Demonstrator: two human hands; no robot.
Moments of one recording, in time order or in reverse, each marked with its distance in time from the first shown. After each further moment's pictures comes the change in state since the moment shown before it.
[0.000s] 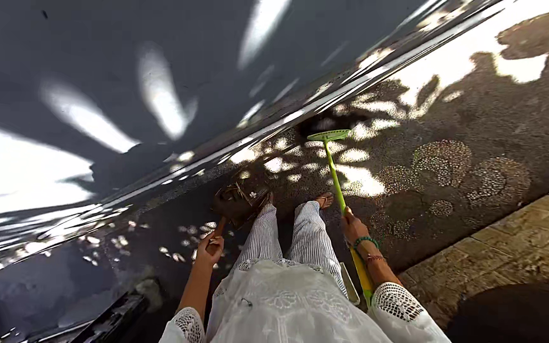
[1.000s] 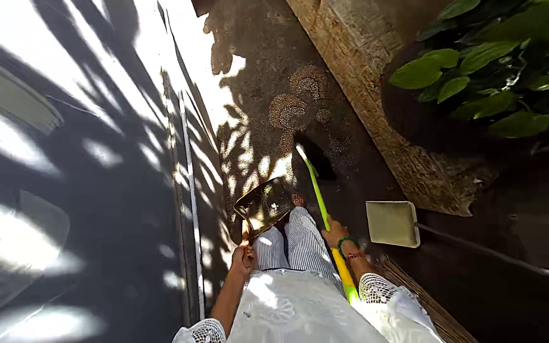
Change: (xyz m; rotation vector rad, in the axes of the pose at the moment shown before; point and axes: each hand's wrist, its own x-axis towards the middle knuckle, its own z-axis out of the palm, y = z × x) left_hand 0.017 -0.280 0.295 1.605 -0.197 -0.127; right_hand -0.059 0.118 0.031 1.096 0.179 0.387
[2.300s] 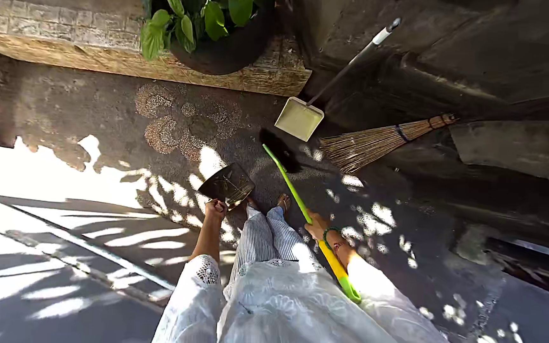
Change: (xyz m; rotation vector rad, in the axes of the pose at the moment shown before) left_hand 0.069 -0.096 0.174 0.861 -0.025 0.129; right_hand -0.128 0.202 0.186 0.856 0.003 0.325
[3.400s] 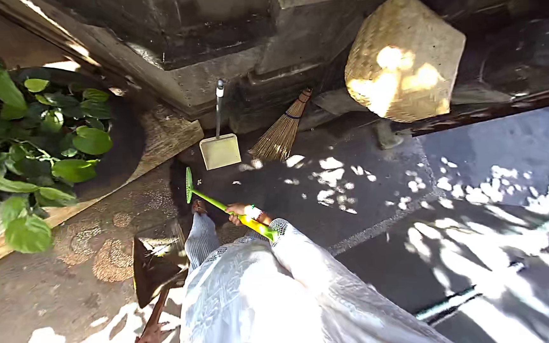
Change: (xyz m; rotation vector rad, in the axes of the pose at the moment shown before) left_hand -0.090 0.197 0.029 0.242 -0.508 0.257; right_hand 0.090 -0.142 -0.151 1.357 -0.314 -0.074
